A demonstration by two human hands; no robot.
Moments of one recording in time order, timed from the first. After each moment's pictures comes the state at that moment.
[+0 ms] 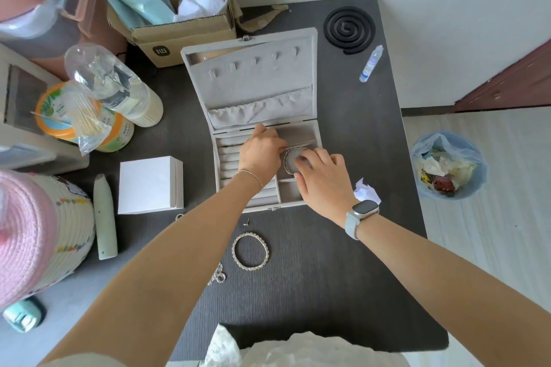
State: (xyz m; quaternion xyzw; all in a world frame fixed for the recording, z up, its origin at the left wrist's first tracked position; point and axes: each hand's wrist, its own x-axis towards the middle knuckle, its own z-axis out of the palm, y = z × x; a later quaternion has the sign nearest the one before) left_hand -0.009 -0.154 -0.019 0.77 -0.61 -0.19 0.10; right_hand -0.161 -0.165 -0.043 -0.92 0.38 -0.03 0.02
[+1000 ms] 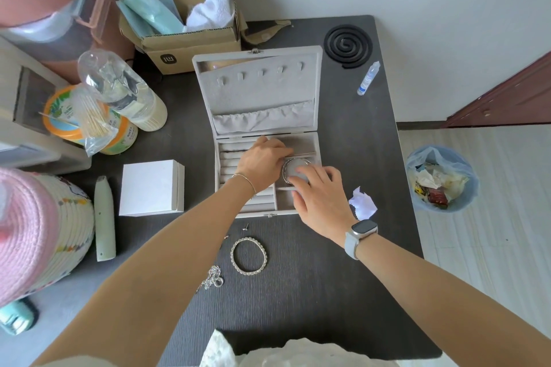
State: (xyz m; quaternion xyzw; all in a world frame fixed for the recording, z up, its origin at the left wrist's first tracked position) left_hand -0.002 -0.149 -0.019 0.71 -0.65 -0.23 0.11; right_hand -0.168 -0.149 -0.034 -0.93 0.34 -0.11 0.06
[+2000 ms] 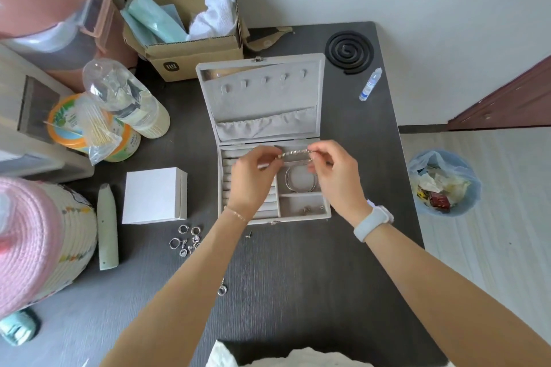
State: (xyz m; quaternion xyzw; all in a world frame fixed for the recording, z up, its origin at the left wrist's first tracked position) left_hand -0.012 -0.118 0.025 0.75 -0.38 -0.34 0.43; right_hand -0.148 -0.178 0.008 -0.68 0.49 -0.32 0.45
